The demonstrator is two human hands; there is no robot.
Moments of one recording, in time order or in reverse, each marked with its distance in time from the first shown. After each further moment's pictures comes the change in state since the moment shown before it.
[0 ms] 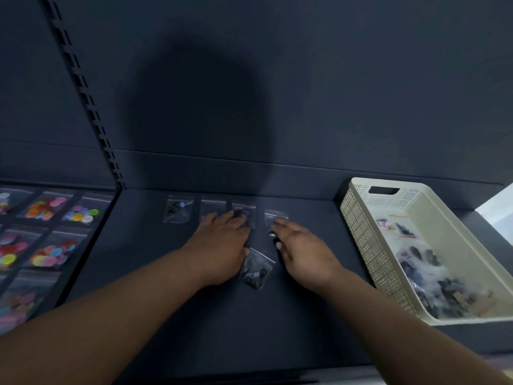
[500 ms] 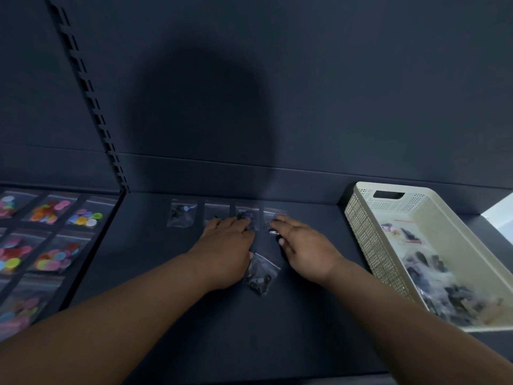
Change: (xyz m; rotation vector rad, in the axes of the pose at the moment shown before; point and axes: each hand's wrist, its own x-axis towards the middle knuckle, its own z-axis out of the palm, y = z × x) left_hand 0.003 0.000 0.002 -0.036 0.026 0.009; right_hand 0.018 0.007 -0.002 0.009 -0.083 0.001
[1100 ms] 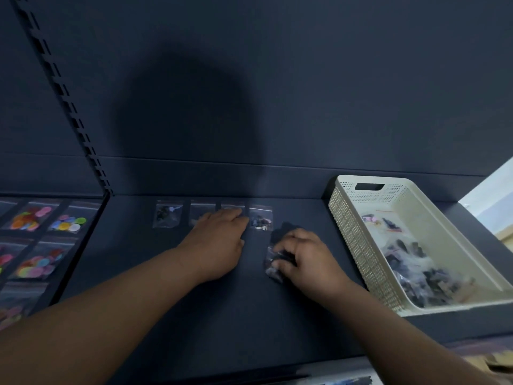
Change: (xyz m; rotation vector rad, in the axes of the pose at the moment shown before) left_hand 0.002 0.011 -0.014 -0.081 0.110 0.023; right_hand -0.050 -0.006 -0.001 0.144 0.145 0.142
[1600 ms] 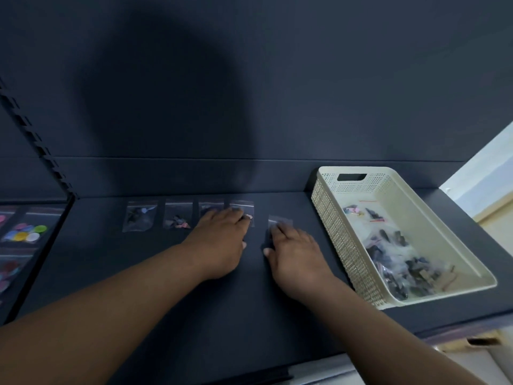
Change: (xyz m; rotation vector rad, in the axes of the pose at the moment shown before) left_hand 0.031 0.023 0.018 0.095 -0.129 0.068; right_hand 0.003 0.004 0.002 -0.262 -0.119 0.205
